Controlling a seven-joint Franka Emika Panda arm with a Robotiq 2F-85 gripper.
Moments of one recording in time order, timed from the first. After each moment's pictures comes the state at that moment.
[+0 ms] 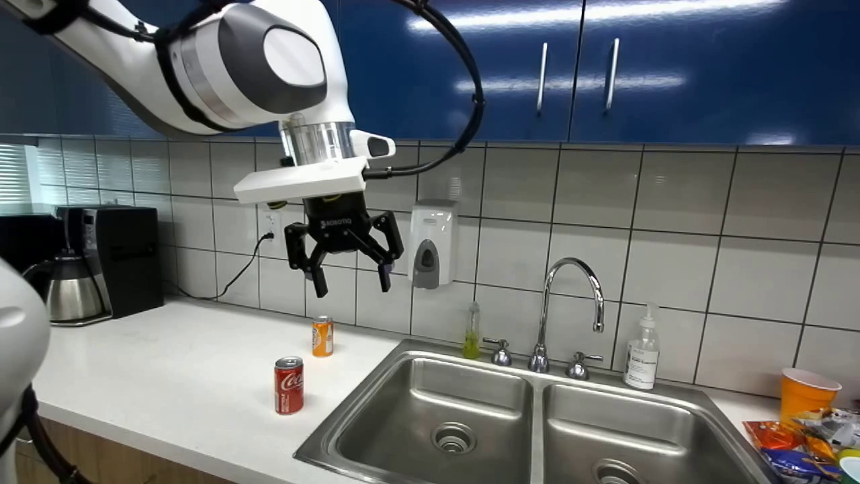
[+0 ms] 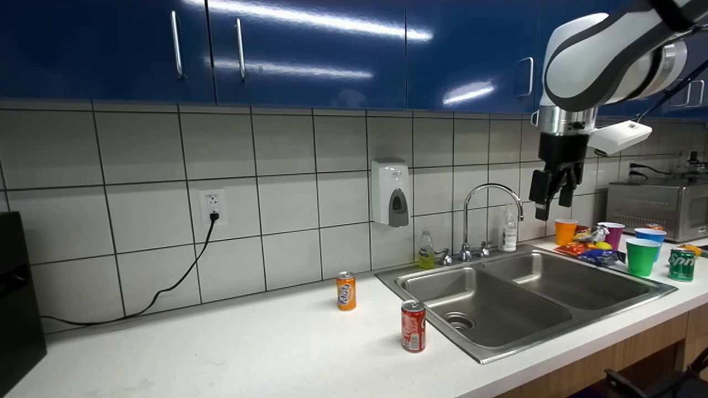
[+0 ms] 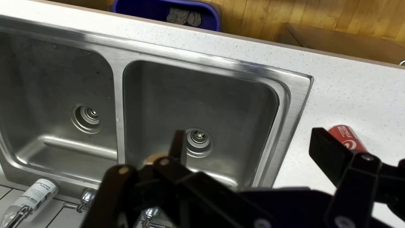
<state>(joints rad) -0.12 -0.77 -0.20 -2.80 -0.31 2.24 -0.32</state>
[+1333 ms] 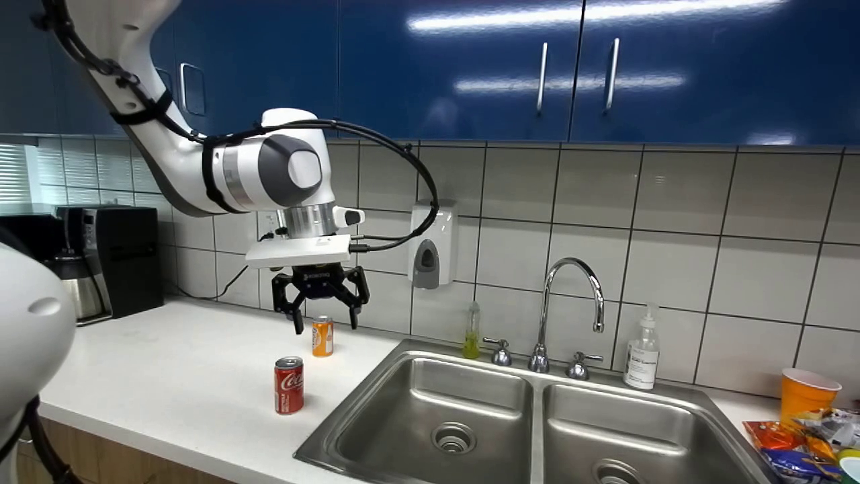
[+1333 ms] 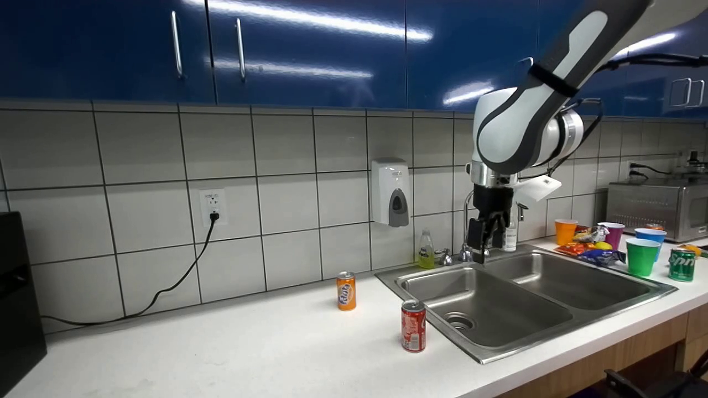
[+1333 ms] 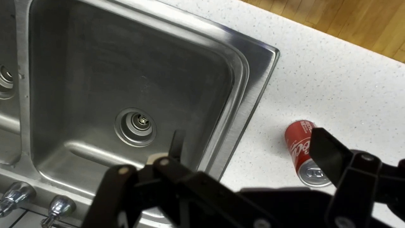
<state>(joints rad) 0.01 -0.32 -0.08 -2.74 -0.22 2.57 -0.29</state>
